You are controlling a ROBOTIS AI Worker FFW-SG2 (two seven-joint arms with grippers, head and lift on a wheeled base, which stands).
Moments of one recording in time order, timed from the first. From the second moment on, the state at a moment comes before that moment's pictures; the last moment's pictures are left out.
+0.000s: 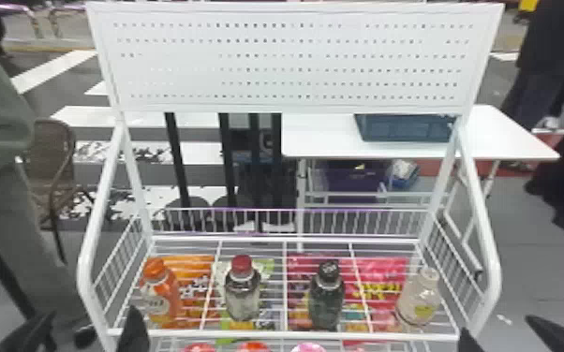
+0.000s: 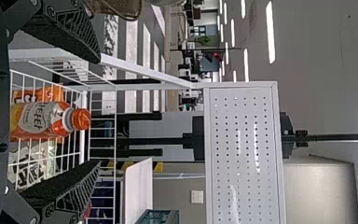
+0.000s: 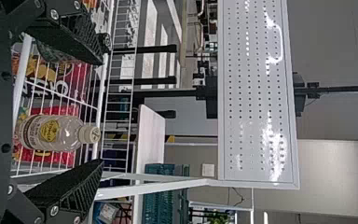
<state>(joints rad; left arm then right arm) 0.86 0.14 -0.03 -2.49 0.03 0.08 0.23 0.86 -0.10 -0.15 -2.47 -0.17 0.10 0.23</state>
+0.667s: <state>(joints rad) 0.85 0.15 -0.04 -2.48 0.03 0.08 0.23 0.86 -0.10 -0.16 -2.47 -0.17 0.13 0.23</state>
